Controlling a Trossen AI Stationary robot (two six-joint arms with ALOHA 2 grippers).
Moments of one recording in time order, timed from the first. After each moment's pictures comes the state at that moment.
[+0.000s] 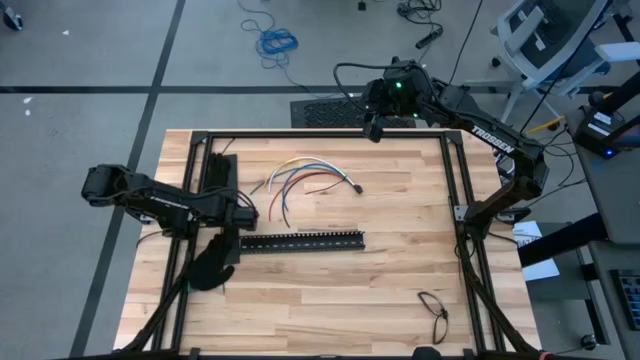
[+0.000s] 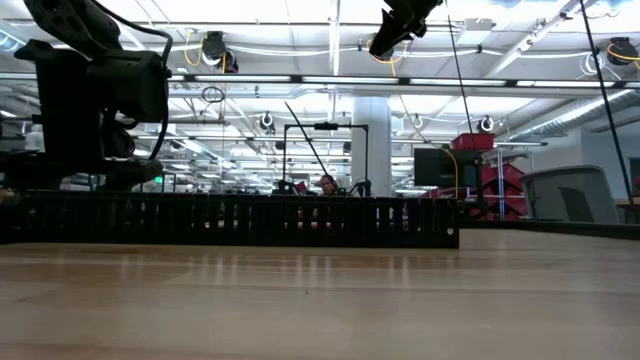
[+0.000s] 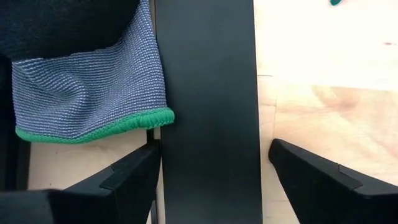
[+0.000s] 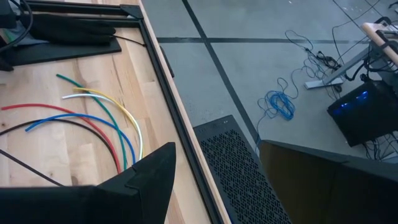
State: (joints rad) left arm -0.04 1.32 0.50 -0.86 -0.26 -1.70; right arm -0.54 1.53 1.74 -0.81 0.10 -0.33
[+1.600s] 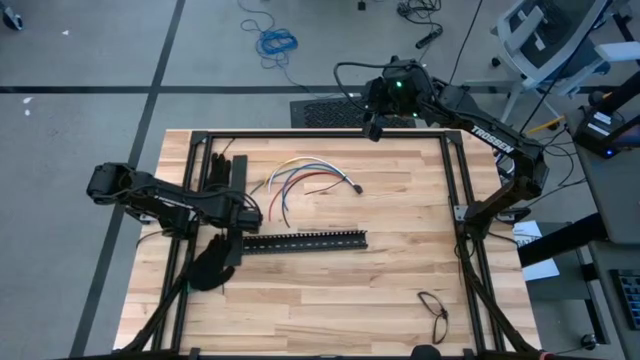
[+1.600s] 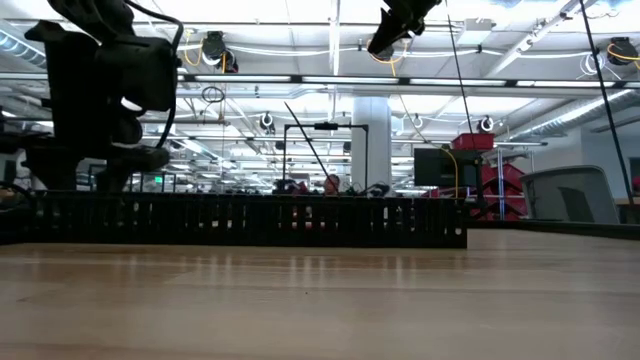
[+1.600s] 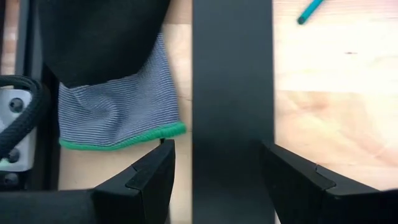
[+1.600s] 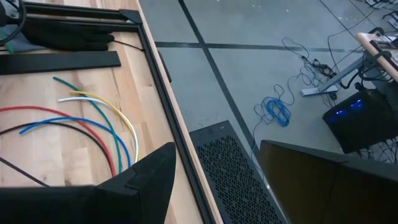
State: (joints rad) left arm -0.07 1.31 0.61 -0.99 -0.34 -1.69; right arm -0.54 1.53 1.74 -0.78 0.10 -0.36
